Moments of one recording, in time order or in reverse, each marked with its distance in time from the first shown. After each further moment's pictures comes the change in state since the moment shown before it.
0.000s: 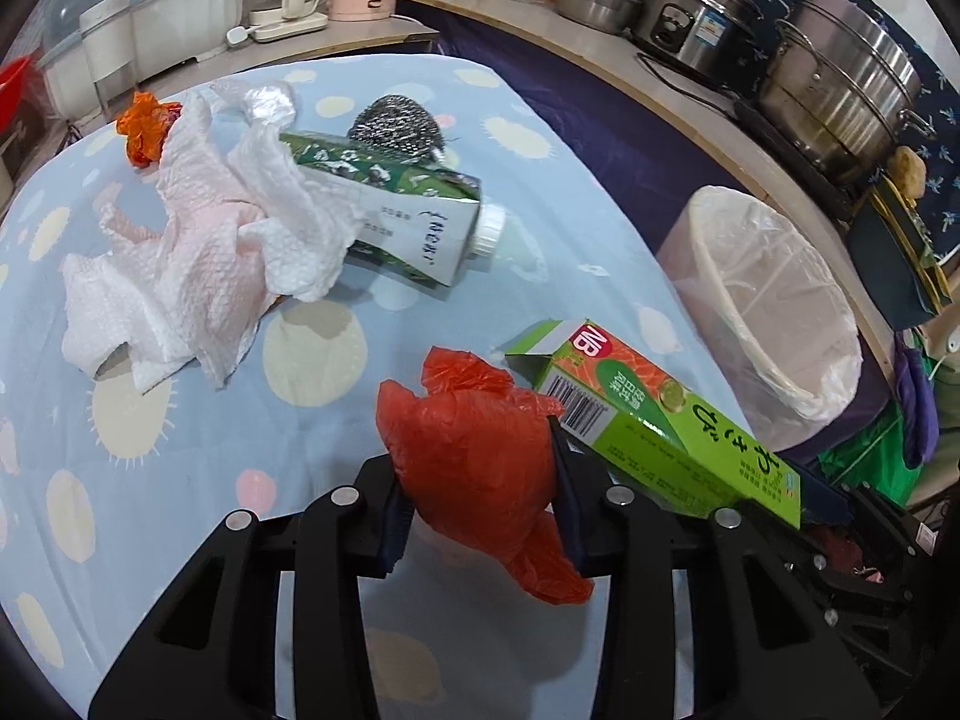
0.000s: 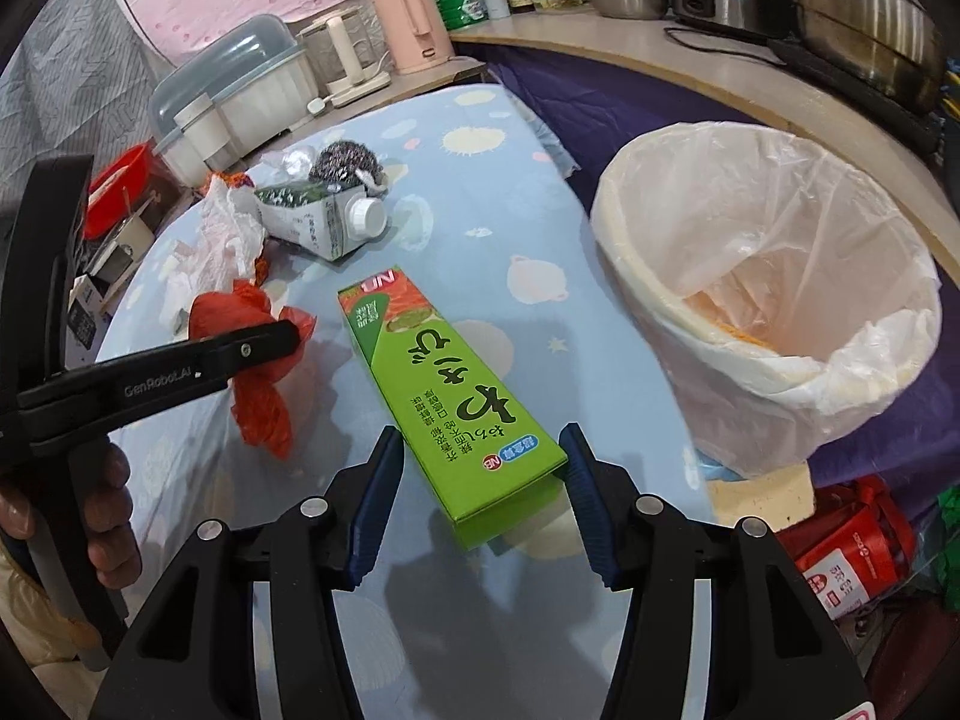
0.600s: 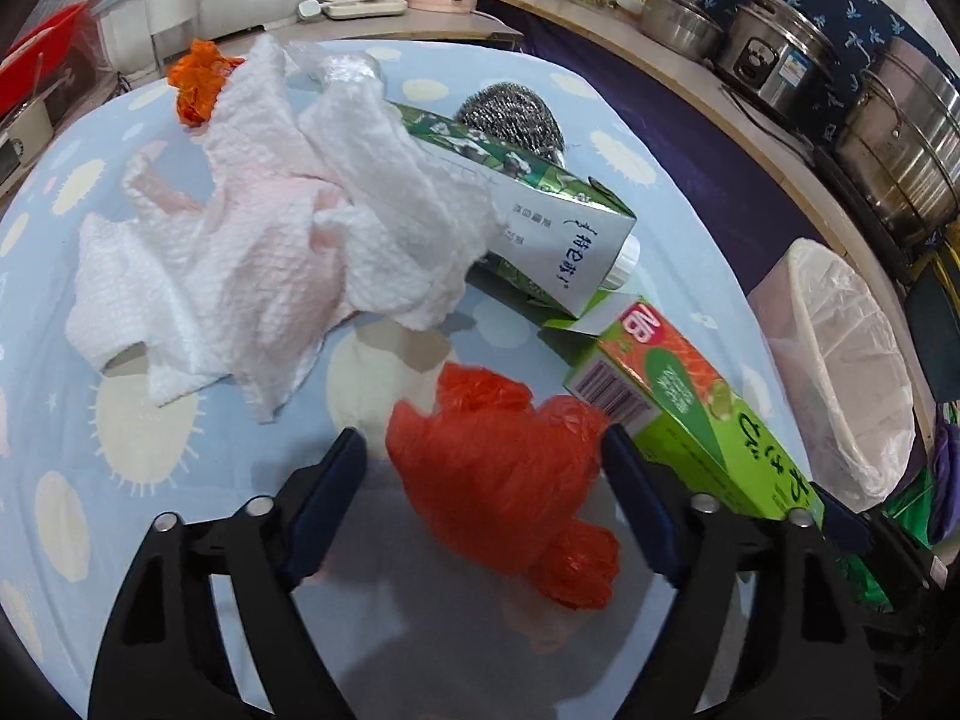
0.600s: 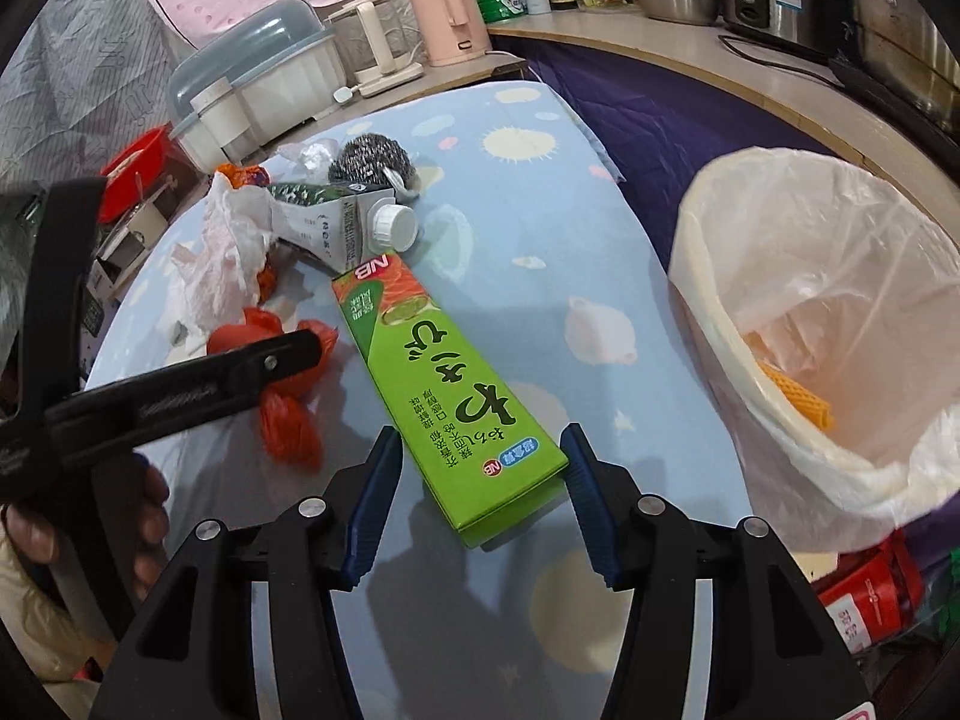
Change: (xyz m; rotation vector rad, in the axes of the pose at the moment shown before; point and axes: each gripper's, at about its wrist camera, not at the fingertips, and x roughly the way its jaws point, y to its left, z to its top) left arm 0.035 0.036 0.012 -0.123 -0.040 0.101; right arm 0.048 0.018 0.021 -0.066 0.035 0.057
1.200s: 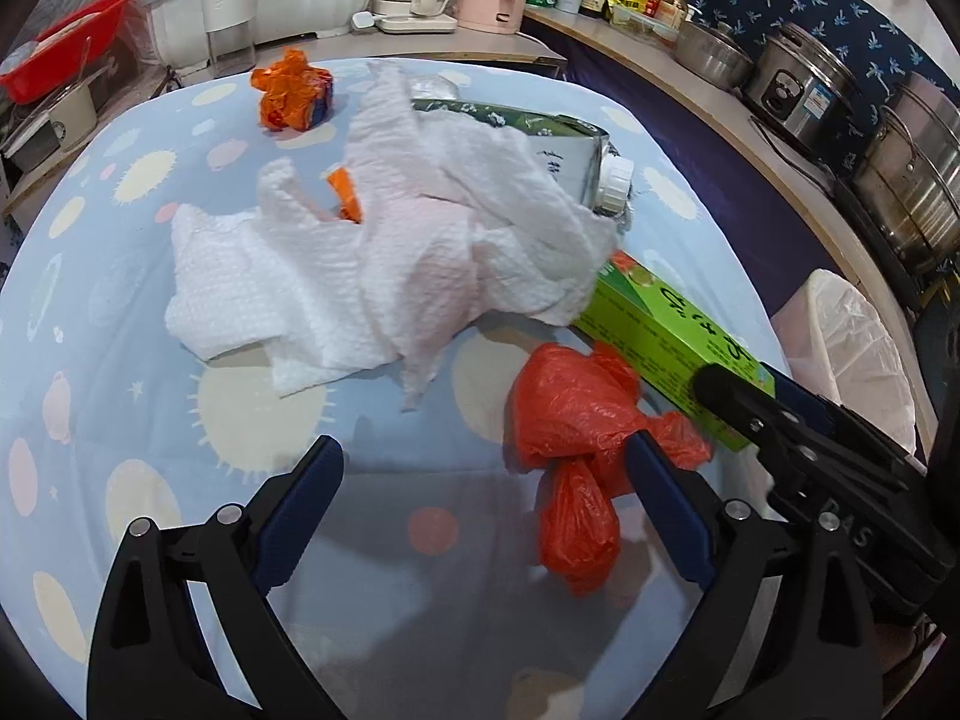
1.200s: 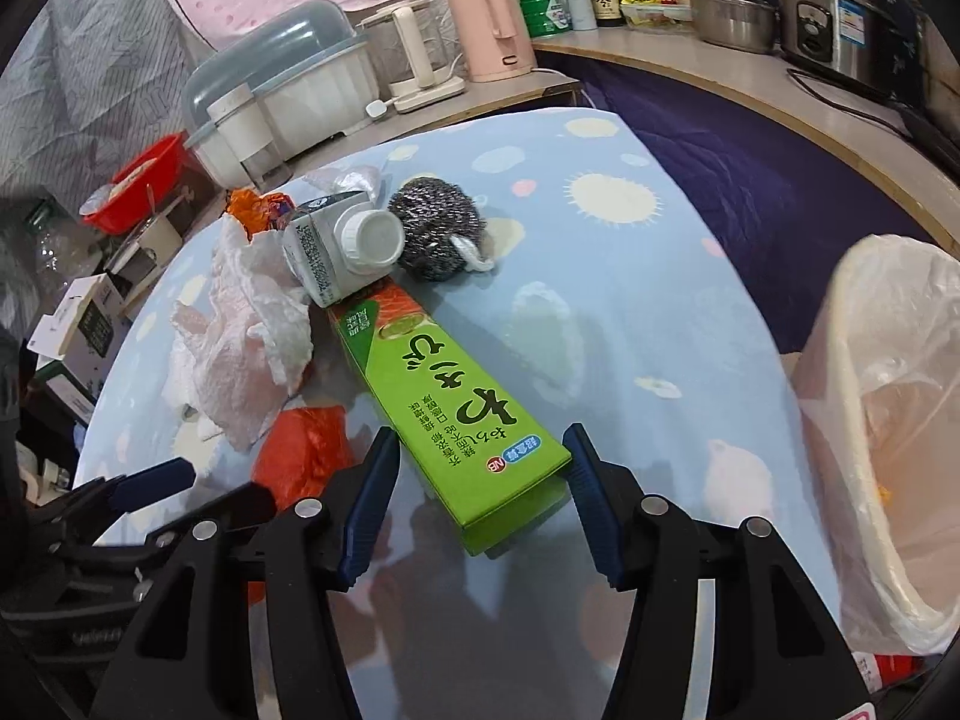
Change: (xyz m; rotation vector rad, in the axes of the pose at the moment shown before) left arm -0.031 0.037 -0.003 -0.052 -0.018 0.034; right arm 0.041 0.038 0.057 -0.030 -0.041 0.058
